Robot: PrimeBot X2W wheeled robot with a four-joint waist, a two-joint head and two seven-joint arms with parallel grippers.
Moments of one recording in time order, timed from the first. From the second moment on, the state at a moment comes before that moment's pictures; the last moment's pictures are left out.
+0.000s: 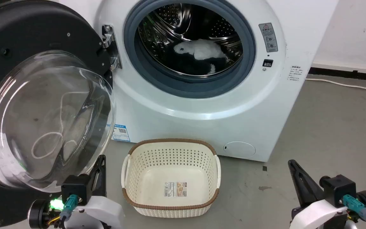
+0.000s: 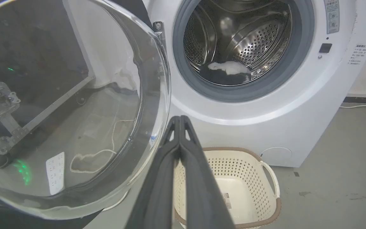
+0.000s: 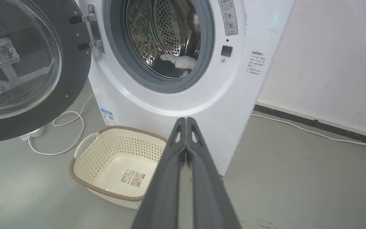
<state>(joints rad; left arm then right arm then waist) -0.01 0.05 0.00 0.00 0.00 0.00 0.00 0.01 -0.05 0.00 0.00 0.01 0.13 0.00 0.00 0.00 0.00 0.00</state>
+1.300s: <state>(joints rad) -0.01 0.05 0.00 0.00 0.00 0.00 0.00 0.01 -0.05 0.00 0.00 0.01 0.13 0.00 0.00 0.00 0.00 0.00</state>
